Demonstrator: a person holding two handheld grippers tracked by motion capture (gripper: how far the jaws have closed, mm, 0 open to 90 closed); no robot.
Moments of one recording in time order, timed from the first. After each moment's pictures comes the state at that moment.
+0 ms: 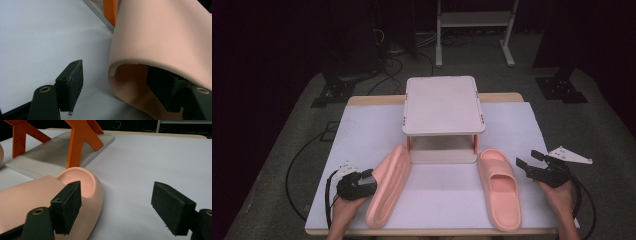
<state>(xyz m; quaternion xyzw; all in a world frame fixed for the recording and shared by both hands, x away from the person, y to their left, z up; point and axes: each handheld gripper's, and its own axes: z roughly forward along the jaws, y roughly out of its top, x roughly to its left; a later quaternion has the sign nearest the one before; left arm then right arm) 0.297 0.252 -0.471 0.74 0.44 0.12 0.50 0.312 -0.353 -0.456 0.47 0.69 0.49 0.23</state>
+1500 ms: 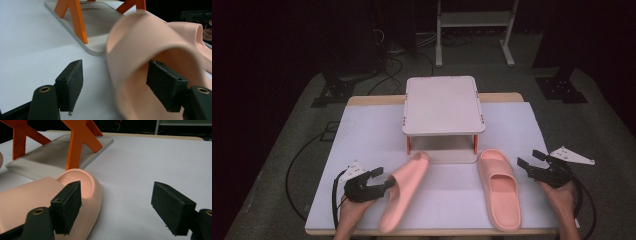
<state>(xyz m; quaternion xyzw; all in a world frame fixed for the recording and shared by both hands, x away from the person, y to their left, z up) 0.284 0.221 -0.453 0.74 0.38 0.12 0.54 0.310 -0.355 -0.455 0.47 0.69 0.50 0.23</state>
